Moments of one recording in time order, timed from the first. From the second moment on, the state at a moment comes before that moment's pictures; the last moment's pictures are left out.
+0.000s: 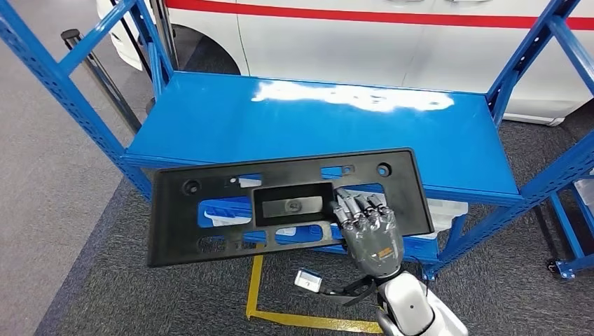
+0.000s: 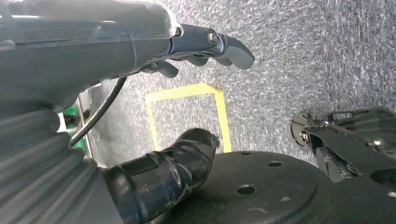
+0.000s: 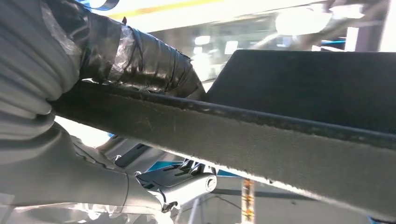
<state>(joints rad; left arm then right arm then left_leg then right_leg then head) -0.04 -0.08 -0.42 -0.16 0.35 0.11 0.23 -0.24 -0.17 0.60 -1.57 1.42 -0.69 0.07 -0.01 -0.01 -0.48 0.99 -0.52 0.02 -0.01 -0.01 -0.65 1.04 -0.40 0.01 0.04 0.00</state>
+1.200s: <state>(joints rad) -0.04 -0.13 -0.40 -0.16 0.42 0.14 0.04 -0.16 0.12 0.53 -1.46 0.35 -0.28 -0.43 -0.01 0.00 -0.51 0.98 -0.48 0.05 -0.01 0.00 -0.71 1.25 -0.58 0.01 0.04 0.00</state>
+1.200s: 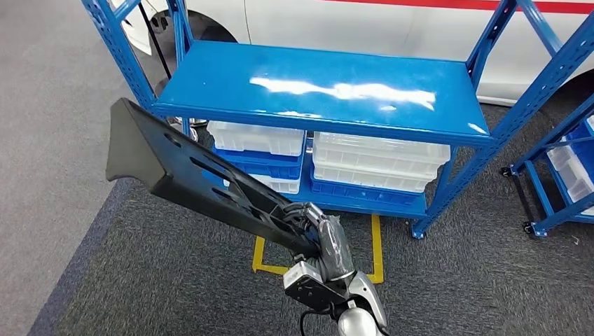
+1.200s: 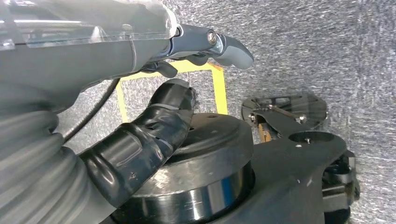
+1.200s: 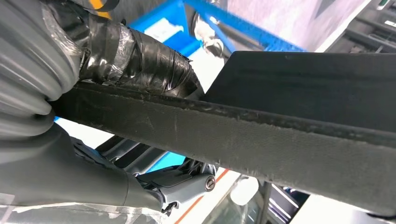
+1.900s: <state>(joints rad) -0.05 -0.12 -0.40 -0.16 0.42 0.13 0.04 -0.16 0.14 0.56 -1.45 0.25 -0.19 -0.47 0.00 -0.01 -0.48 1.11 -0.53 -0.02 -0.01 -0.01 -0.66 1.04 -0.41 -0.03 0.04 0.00</state>
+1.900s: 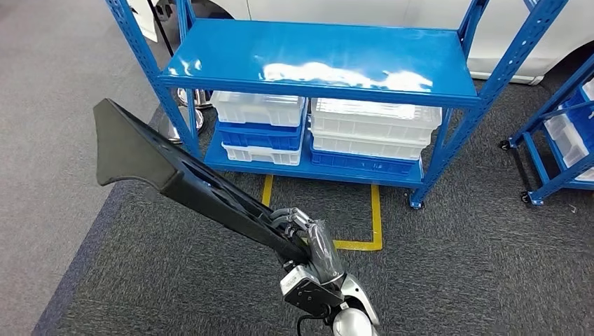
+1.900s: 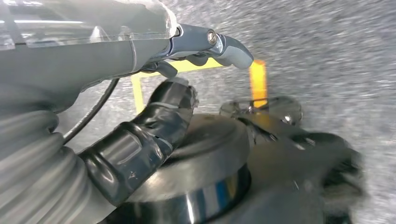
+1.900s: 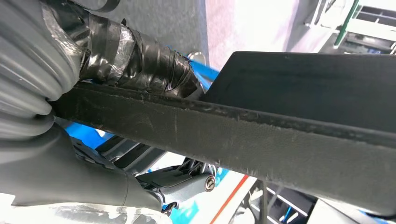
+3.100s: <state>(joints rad) -0.03 -0.15 -0.40 -0.17 0.42 0.10 -0.01 -0.20 0.15 0.58 -1.42 0.24 -0.17 -0.49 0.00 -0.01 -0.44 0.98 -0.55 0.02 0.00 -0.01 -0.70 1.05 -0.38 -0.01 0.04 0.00</state>
